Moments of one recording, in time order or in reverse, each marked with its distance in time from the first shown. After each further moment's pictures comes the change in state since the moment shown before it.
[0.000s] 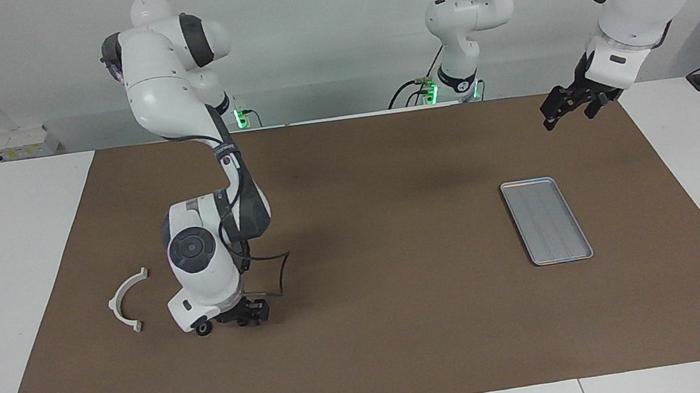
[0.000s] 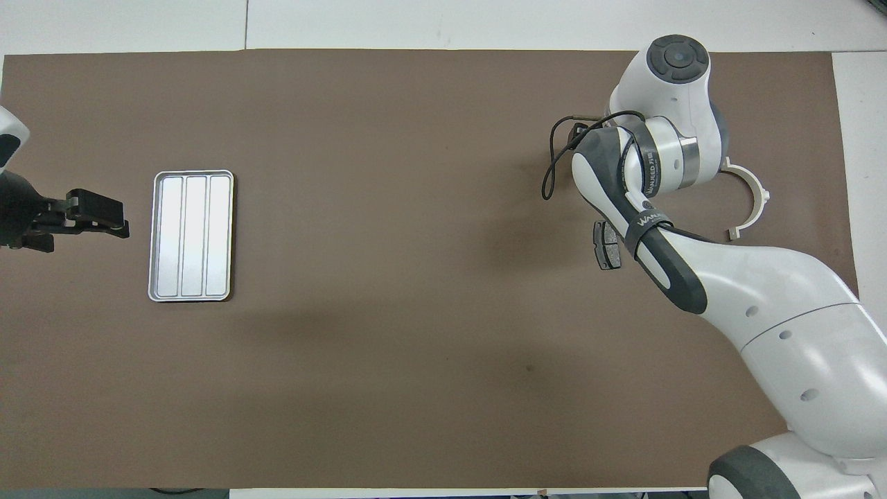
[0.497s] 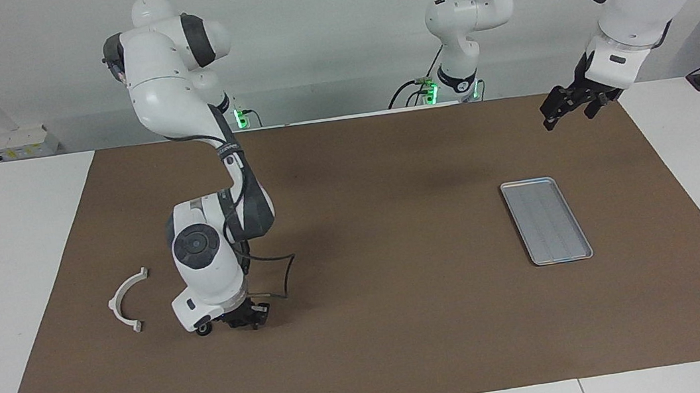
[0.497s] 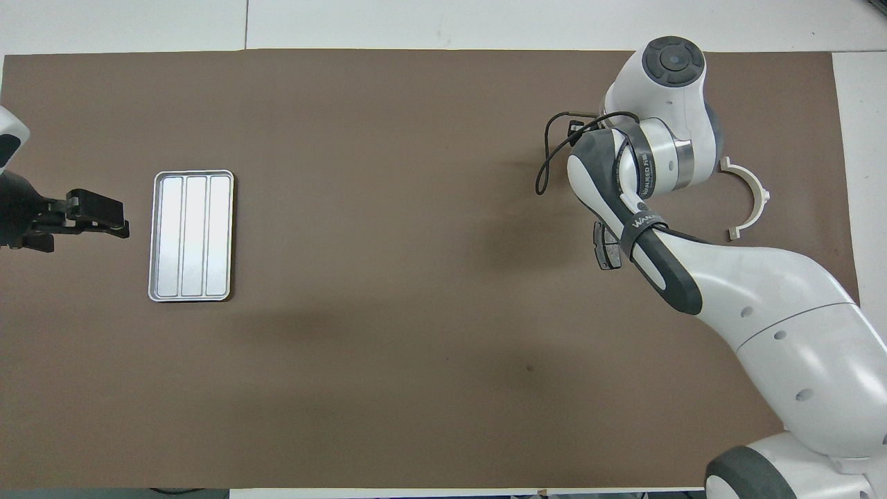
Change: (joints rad) left arm 0.000 0.000 0.000 0.000 0.000 0.000 0.000; right arm 0.007 0.003 -0.001 0.000 0.000 0.047 0.022
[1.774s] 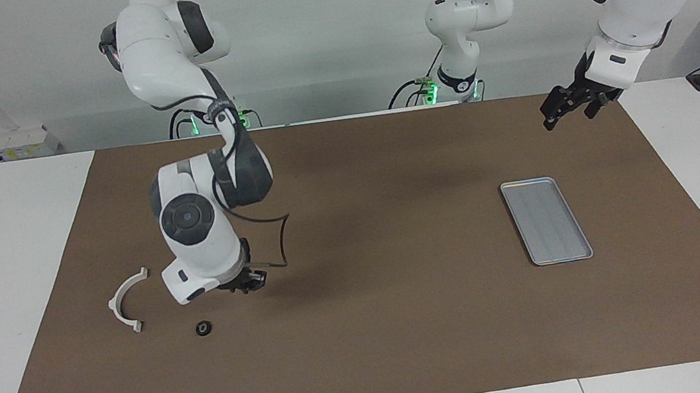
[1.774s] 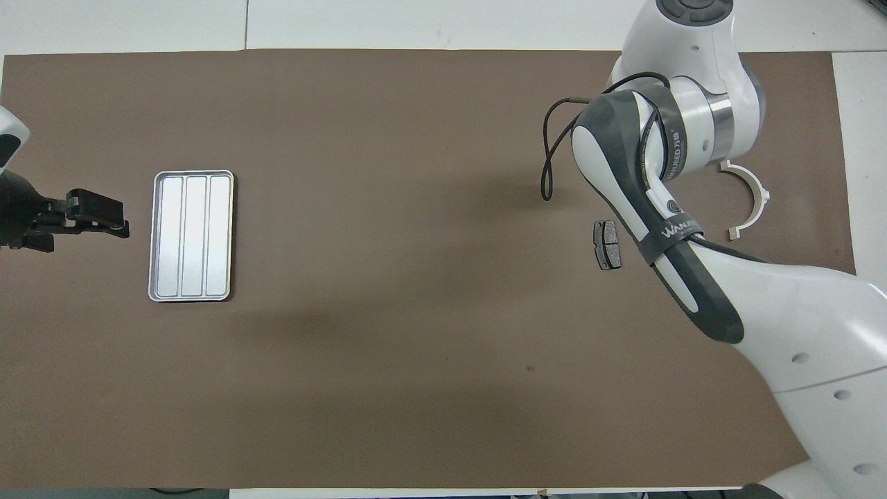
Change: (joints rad) left arm 0.000 0.000 0.000 0.000 0.000 0.000 0.000; right arm 0.005 -0.124 0.097 0.169 0.010 -0.457 0.051
